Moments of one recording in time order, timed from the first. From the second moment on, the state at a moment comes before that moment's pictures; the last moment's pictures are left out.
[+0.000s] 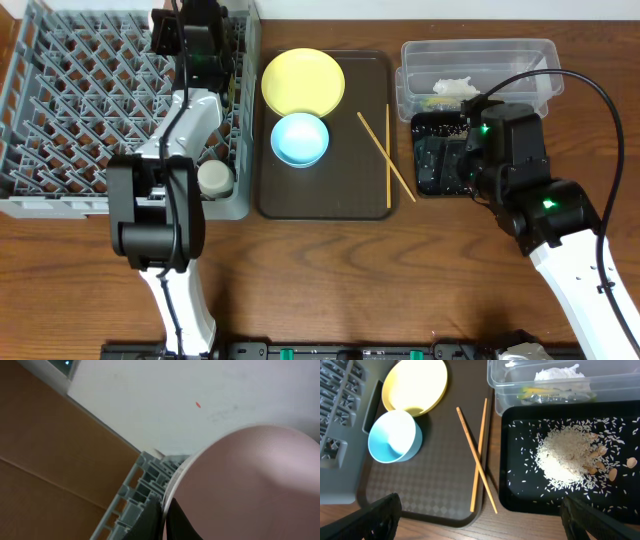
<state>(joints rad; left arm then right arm) -0.06 2.11 1.55 0.32 -0.81 0.54 0.29 1.20 1.11 -0.71 -0.04 0.33</state>
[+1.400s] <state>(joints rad) -0.22 2.21 1.55 0.27 -0.96 0.79 0.29 1.20 1.11 -0.71 -0.04 0.33</state>
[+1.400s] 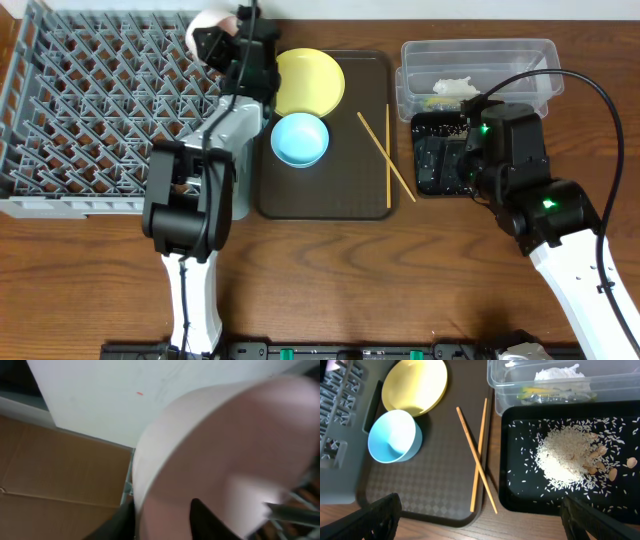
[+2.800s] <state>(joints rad) -0.29 1.67 1.56 -0.75 -0.23 -0.08 0.29 1.20 1.11 -0.71 -0.04 0.33</state>
